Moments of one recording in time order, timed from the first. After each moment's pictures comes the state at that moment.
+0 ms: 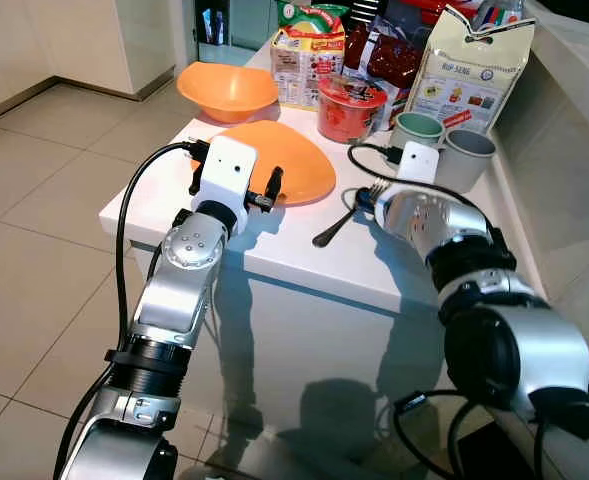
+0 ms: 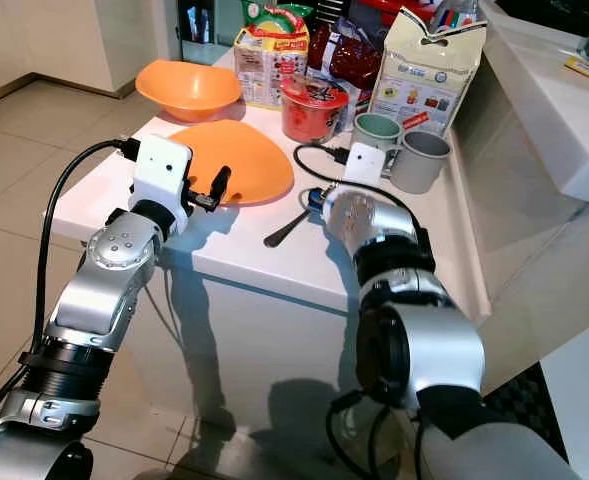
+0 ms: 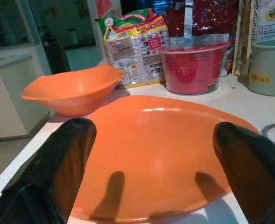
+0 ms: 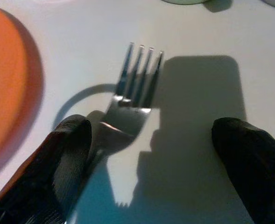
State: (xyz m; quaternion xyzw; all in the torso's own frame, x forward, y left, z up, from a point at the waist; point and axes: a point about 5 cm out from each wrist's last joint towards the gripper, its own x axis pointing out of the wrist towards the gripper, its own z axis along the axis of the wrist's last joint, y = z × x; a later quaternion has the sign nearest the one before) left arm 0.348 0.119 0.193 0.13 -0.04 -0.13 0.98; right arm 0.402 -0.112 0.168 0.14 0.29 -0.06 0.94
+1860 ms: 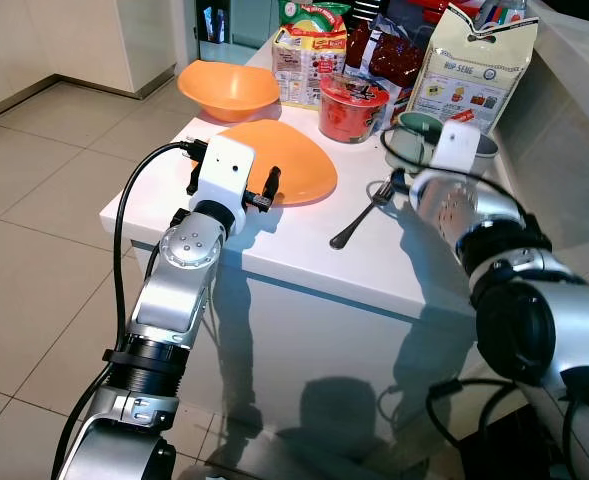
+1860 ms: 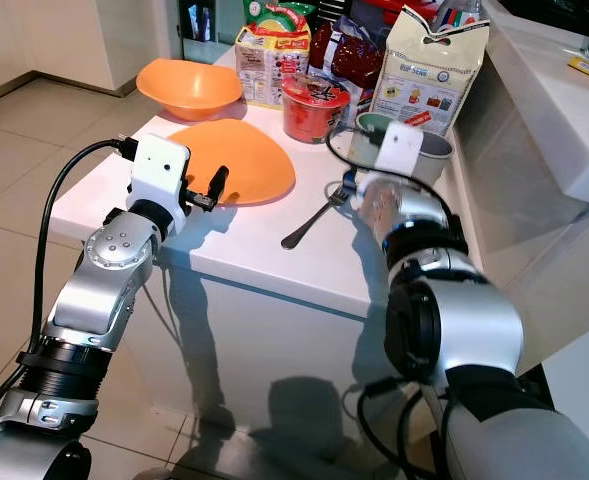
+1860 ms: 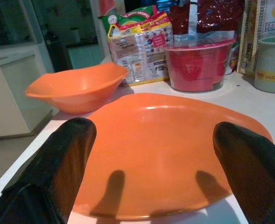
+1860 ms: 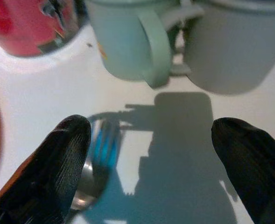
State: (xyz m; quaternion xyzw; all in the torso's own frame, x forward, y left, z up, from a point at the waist) left arm 0.348 0.121 0.193 0.14 -0.04 -0.12 0.98; right arm 0.414 -0.154 0.187 0.11 0.22 -0.11 0.96
